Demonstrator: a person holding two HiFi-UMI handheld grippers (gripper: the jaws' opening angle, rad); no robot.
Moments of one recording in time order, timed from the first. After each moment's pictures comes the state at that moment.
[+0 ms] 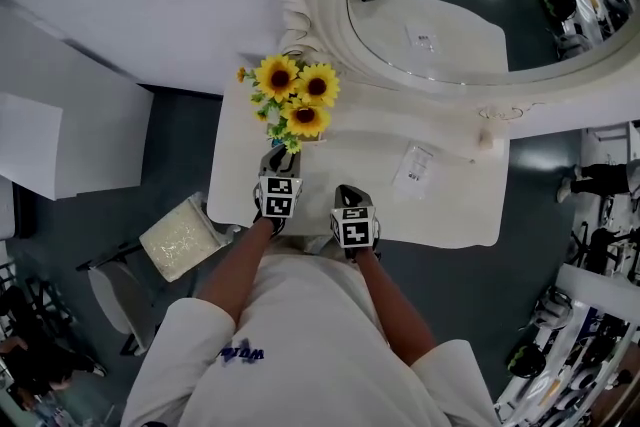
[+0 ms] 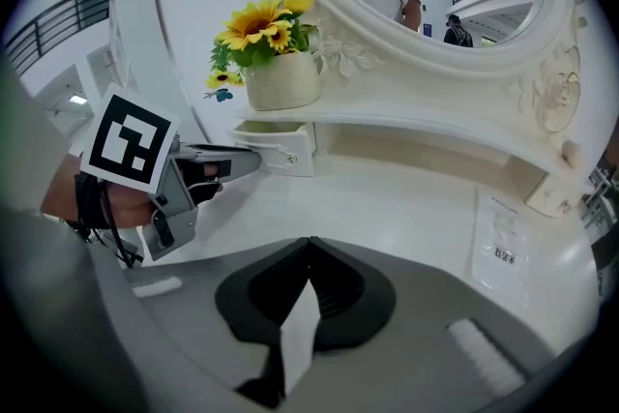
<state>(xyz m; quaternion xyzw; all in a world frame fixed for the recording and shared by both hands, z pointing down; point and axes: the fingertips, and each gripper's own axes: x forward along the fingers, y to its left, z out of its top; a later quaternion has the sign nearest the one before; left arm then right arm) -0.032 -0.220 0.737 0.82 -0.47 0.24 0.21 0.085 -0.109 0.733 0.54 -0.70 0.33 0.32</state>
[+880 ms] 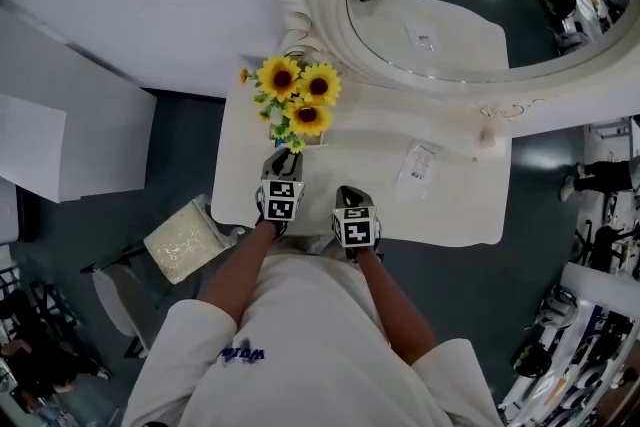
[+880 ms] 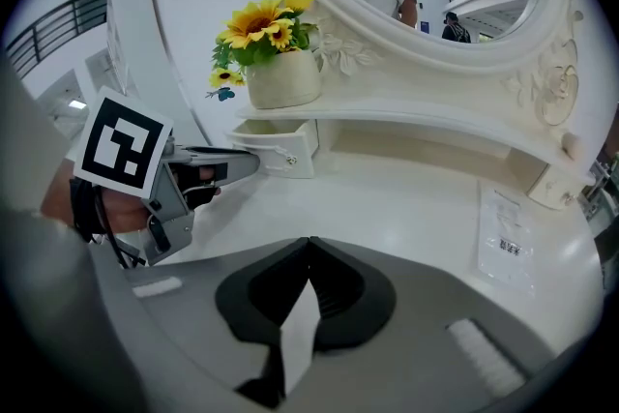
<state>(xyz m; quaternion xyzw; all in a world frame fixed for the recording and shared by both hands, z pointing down) -0.035 -0.210 0.736 0.82 -0.47 0.25 0.22 0.080 -0.105 0.736 0.54 -0.70 0.34 0.31</state>
